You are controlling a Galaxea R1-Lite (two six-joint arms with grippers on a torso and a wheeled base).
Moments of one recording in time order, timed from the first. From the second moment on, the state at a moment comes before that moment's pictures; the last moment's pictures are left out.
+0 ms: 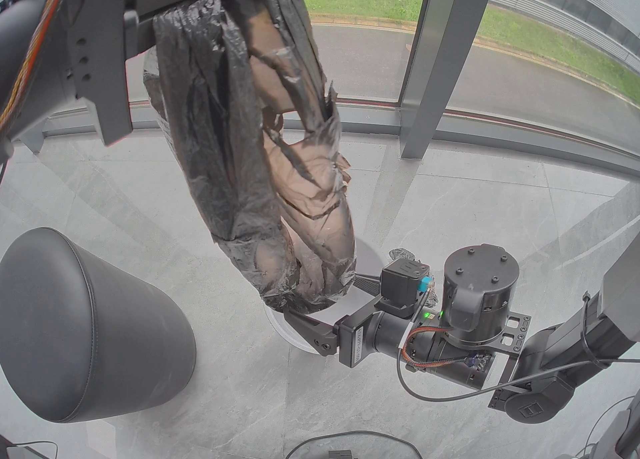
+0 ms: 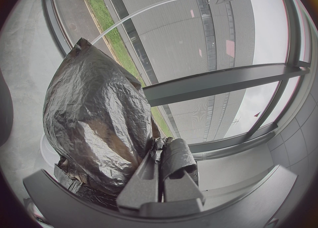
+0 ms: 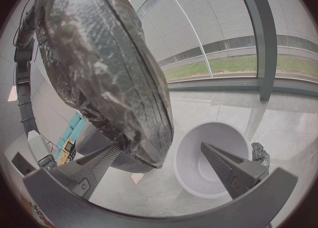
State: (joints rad) left arm -1.00 1.30 -1.31 -0.14 0.19 -0.91; right arm 0.88 1.92 -0.67 -1.08 -0.04 0.19
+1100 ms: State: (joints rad) left arm -1.01 1.28 -1.30 -0.14 0.19 -0.91; right arm 0.89 1.93 -0.66 -1.23 -0.11 0.14
